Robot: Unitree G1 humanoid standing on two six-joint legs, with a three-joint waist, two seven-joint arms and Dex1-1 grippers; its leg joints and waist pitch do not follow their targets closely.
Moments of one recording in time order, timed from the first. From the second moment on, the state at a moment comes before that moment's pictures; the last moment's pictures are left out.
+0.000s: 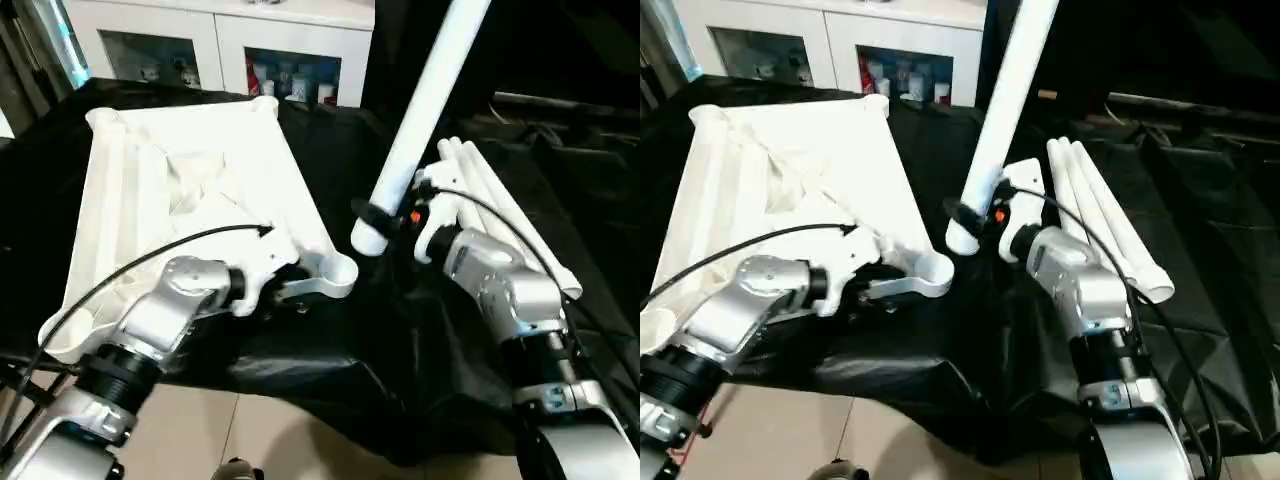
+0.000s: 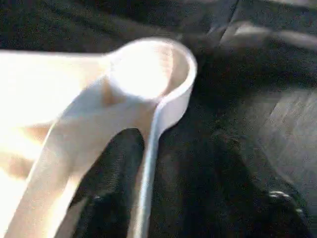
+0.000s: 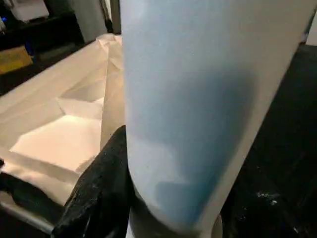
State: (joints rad) left arm -0.52 0.47 -0.36 0.34 -0.11 0.31 -0.95; right arm -0.58 -0.20 0.01 0.36 0.32 0.43 0.58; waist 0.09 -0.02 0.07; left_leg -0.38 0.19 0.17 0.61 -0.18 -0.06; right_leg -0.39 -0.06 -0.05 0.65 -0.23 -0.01
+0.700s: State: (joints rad) left arm -0.54 0.50 -0.32 0.42 -0.11 0.29 -1.01; right arm -0.55 -0.21 0.01 0.32 0.32 0.43 0.60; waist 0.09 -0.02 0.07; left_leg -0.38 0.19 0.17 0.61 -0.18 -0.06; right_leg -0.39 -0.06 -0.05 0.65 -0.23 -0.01
